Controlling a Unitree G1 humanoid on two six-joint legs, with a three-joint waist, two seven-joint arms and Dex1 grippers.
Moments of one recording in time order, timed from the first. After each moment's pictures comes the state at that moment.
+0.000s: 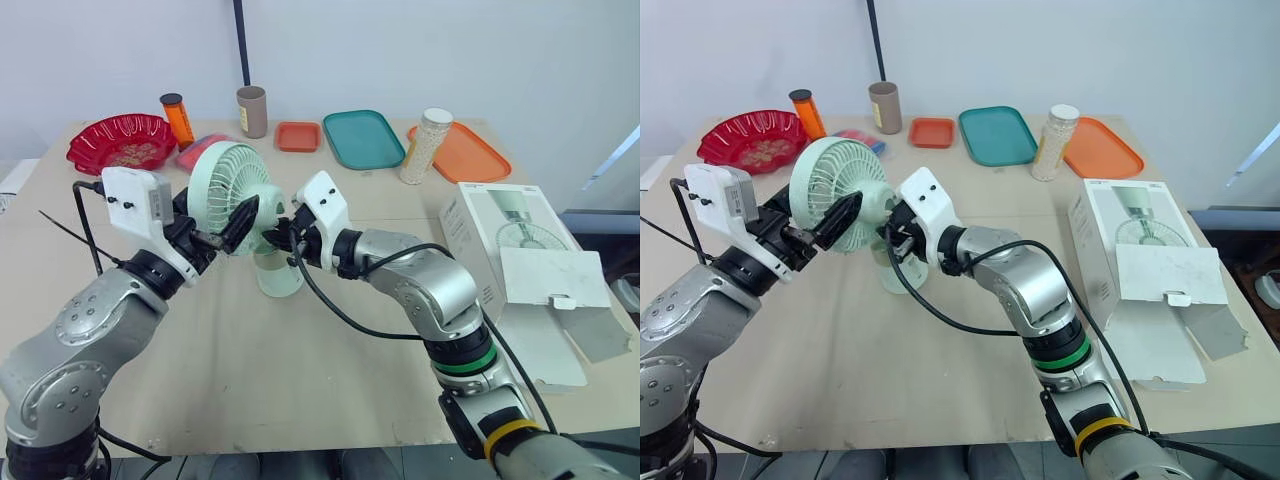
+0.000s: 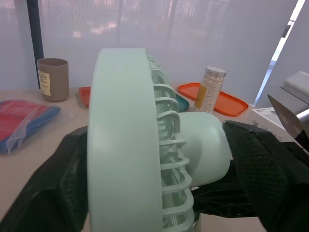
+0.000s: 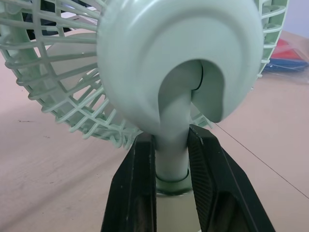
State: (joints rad) left arm -0.28 0.55 0.27 -0.78 -1.05 0.78 0.11; right arm -0.77 -0.20 0.28 -0.25 0.34 0.91 0.46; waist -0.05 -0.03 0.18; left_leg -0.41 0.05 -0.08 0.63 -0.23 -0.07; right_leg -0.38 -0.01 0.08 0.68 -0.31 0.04
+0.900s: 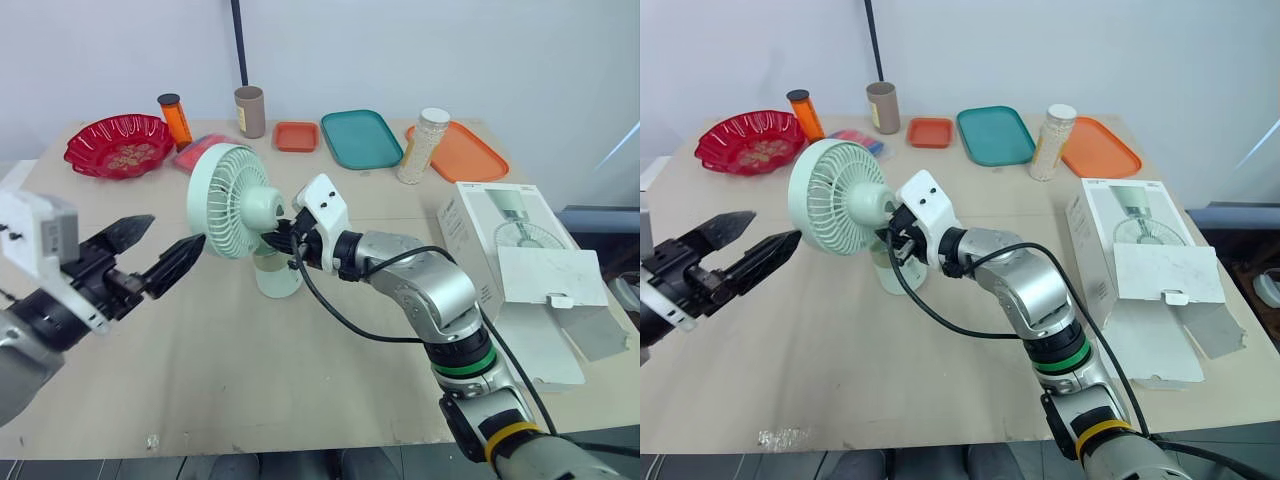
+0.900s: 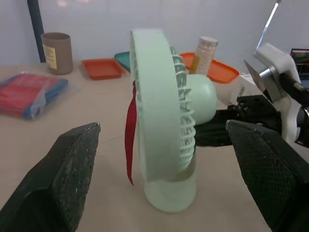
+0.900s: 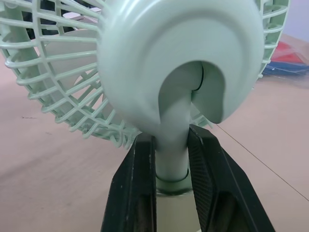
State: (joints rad) left arm 0.29 0.86 0.86 -0.85 -1.30 0.81 -0.12; right arm -0.75 -0.21 0.29 -0.24 0.32 0.86 0.50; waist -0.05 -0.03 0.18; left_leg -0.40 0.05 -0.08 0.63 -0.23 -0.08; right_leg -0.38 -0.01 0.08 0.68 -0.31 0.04
